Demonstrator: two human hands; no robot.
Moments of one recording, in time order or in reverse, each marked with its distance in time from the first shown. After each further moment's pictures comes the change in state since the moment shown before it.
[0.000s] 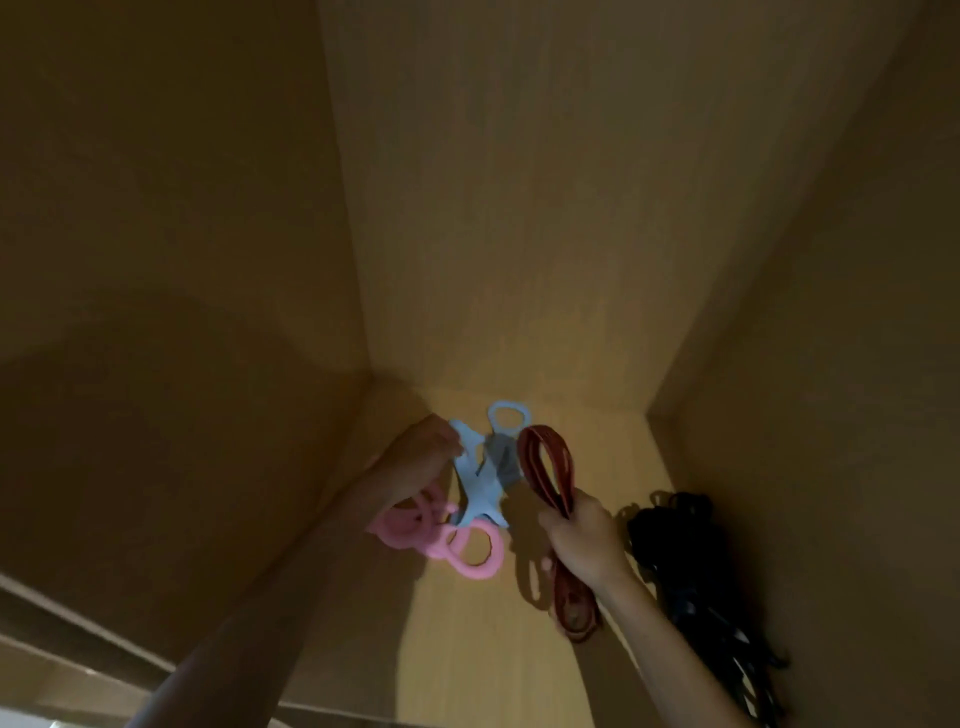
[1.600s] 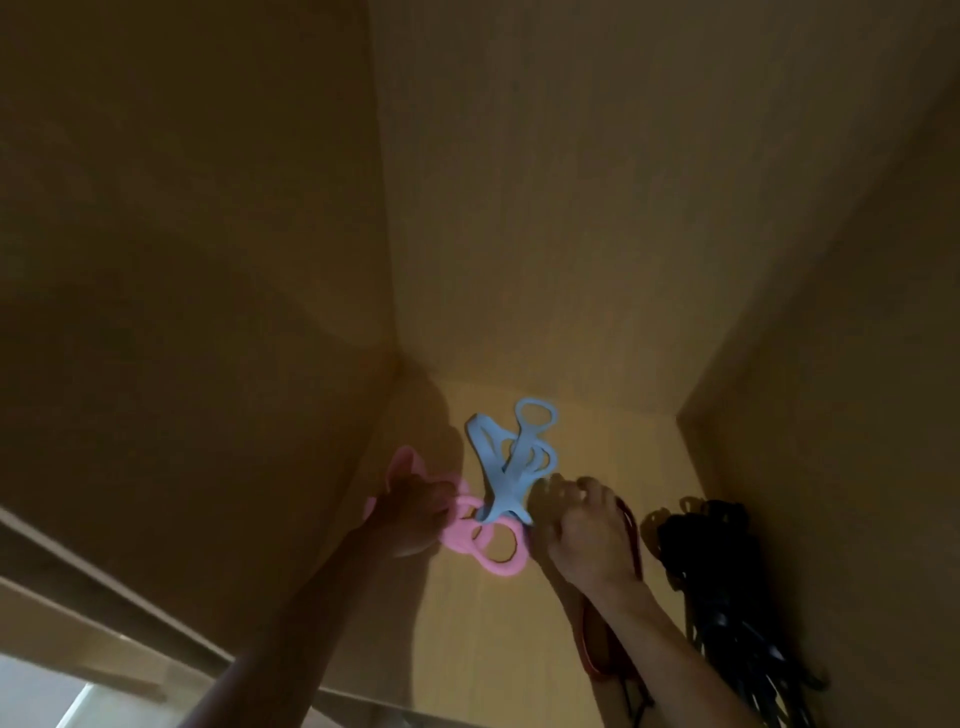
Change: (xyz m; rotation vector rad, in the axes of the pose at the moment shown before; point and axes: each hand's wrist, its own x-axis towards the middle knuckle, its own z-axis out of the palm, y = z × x) left_hand 0.017 -0.111 -0.014 0.801 -0.089 0.100; right_hand 0.028 0.025 0.030 -0.974 0.200 -0.444
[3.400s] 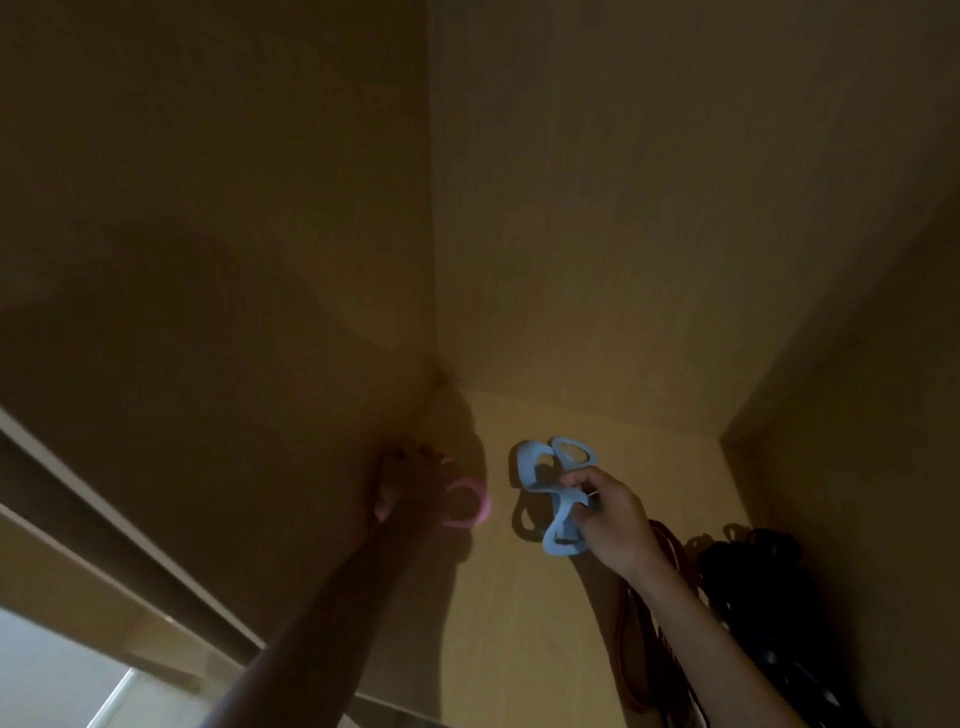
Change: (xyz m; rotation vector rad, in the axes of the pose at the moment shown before) left_hand 0.020 -0.014 -0.012 0.591 0.163 -0.345; right_hand 0.028 -0.023 -0.028 0.849 -0.174 0.107
